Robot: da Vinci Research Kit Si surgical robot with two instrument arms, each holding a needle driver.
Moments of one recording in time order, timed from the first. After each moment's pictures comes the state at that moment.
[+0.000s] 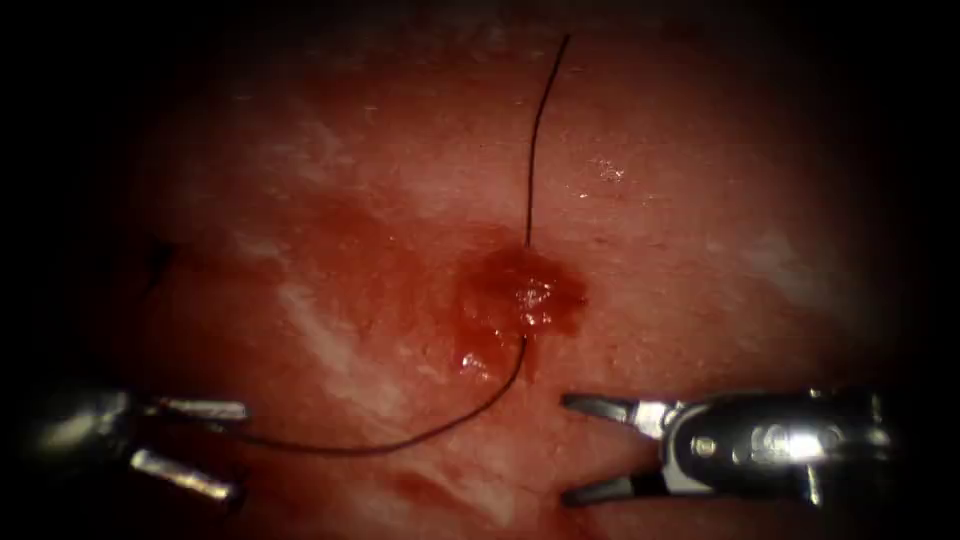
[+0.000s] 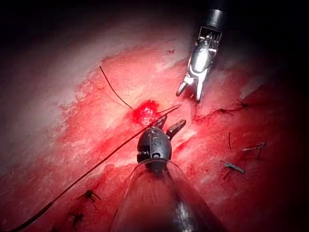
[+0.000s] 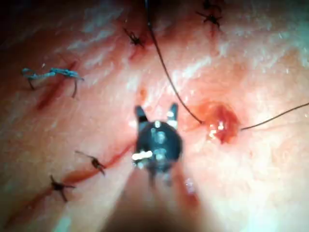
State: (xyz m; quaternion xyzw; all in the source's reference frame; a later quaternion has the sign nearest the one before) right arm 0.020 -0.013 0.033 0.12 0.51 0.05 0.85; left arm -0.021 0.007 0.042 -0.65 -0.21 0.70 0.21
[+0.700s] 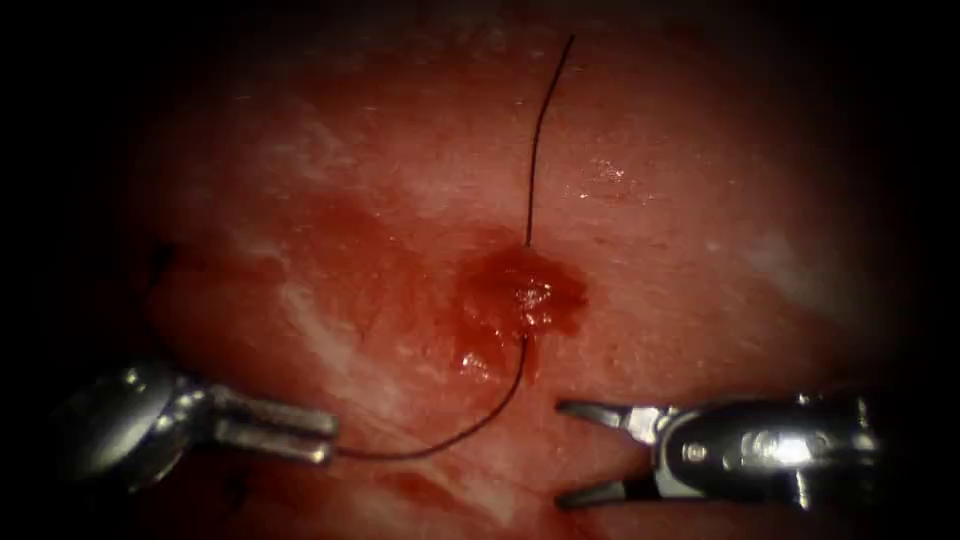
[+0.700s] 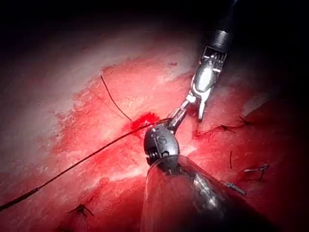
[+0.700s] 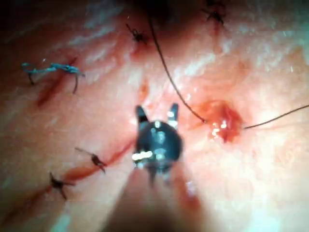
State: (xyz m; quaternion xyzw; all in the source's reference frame) right arm 0.020 -0.013 0.034 0.12 0.51 0.05 0.85; left arm -0.024 0.008 0.043 -0.71 -0.23 0.61 0.28
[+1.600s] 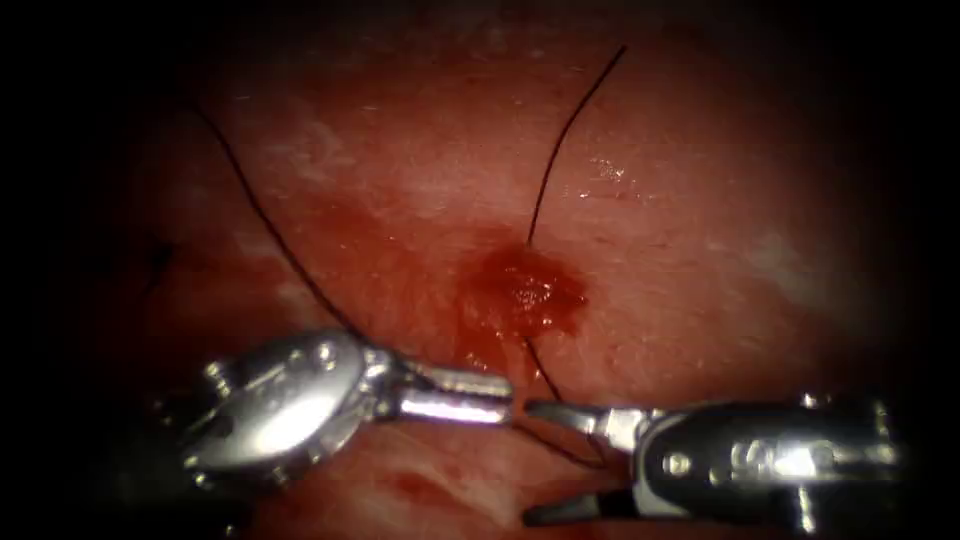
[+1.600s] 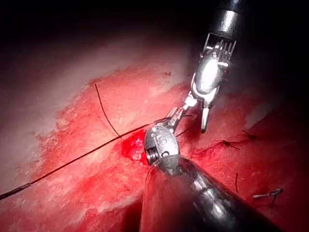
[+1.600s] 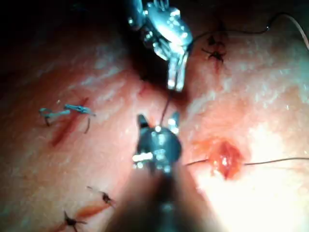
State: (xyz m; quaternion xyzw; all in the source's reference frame) right arm 0.023 -0.011 0.029 0.15 0.44 0.13 0.88; left arm -0.033 0.009 0.047 -0.70 -0.21 0.62 0.28
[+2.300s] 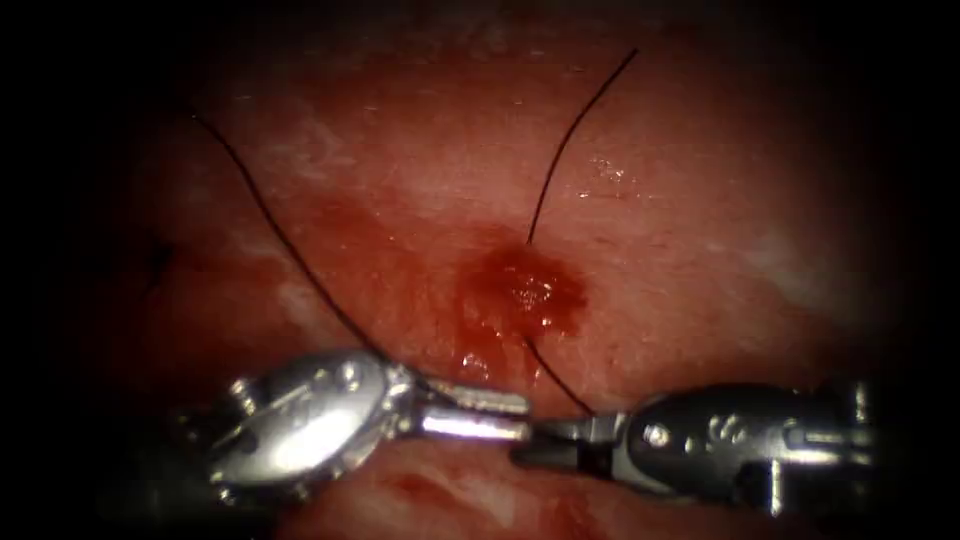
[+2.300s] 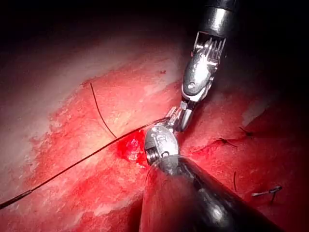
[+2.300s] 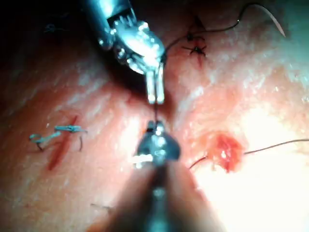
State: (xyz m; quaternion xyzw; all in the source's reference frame) right arm 0.023 -0.011 0.030 0.19 0.38 0.17 0.89; left arm -0.035 0.008 0.048 -0.69 -0.21 0.64 0.28
